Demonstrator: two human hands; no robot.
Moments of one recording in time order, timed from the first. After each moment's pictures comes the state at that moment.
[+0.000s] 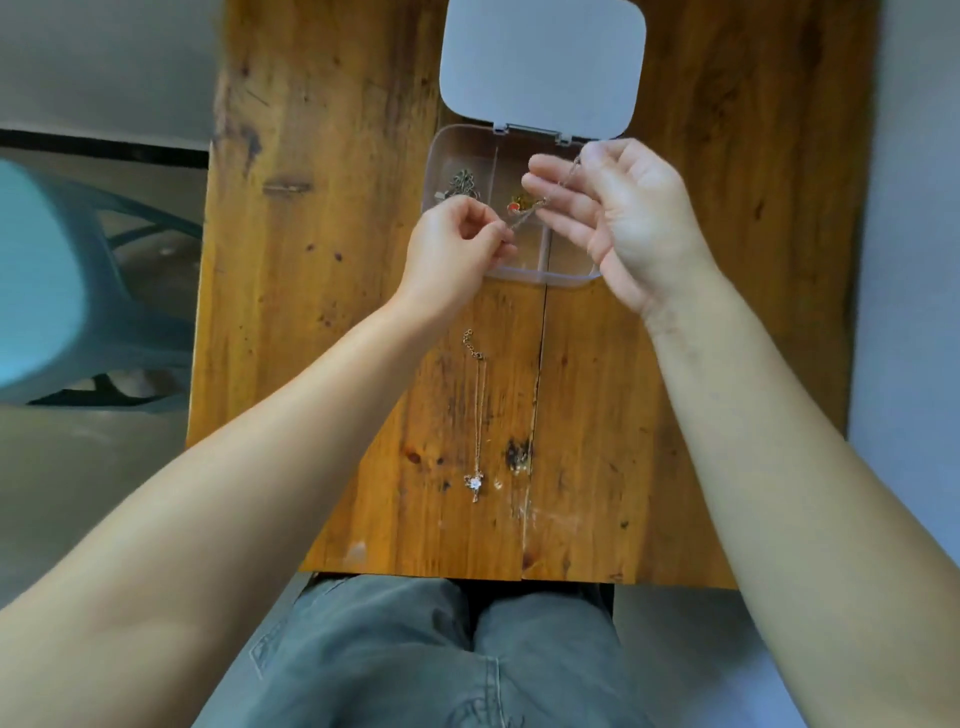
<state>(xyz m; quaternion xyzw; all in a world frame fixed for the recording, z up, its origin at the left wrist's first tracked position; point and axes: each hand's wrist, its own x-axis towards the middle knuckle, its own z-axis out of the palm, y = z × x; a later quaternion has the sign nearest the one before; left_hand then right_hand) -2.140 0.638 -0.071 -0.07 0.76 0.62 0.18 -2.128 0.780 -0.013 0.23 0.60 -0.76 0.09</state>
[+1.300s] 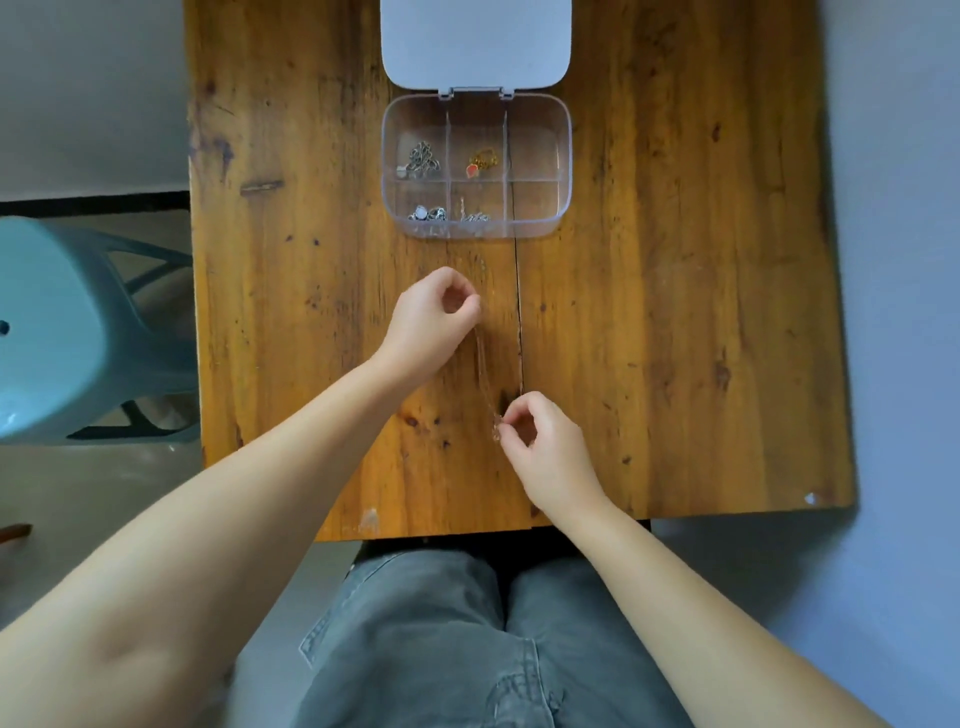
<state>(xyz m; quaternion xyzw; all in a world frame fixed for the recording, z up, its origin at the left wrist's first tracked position) -2.061 0.616 -0.100 0.07 0.87 0.44 0.22 -1.910 0.725 -0.095 0.23 0.83 -0.49 0.17</state>
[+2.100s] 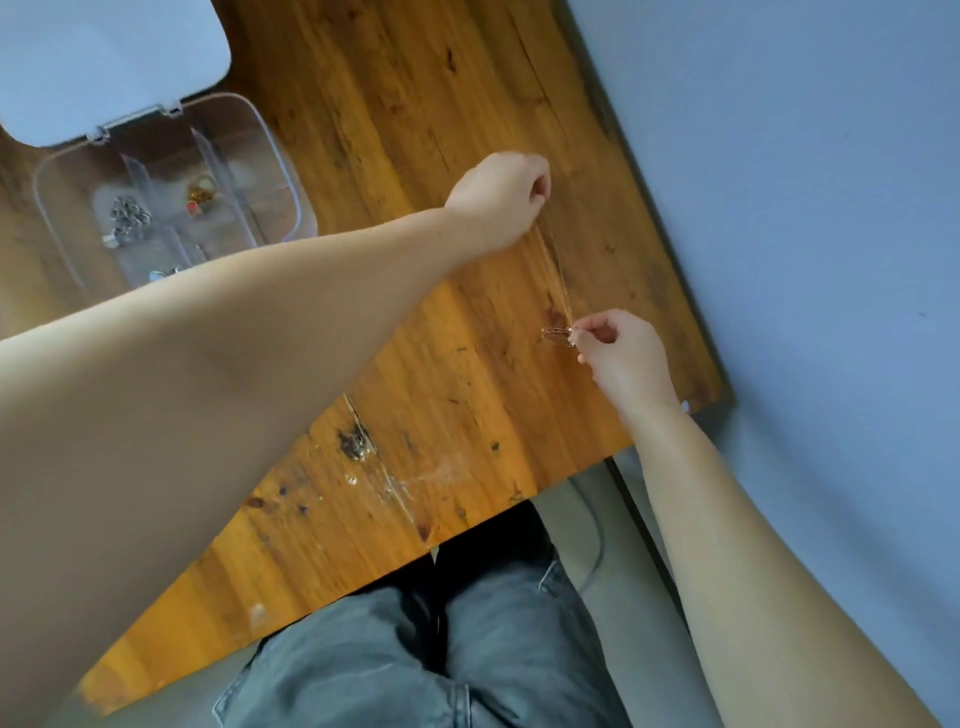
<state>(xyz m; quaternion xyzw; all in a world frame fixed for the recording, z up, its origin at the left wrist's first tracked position) -2.077 0.891 -0.114 0.44 0.83 0.23 0.26 -1.880 0.917 -0.109 0.54 0.69 -0.48 0.06</state>
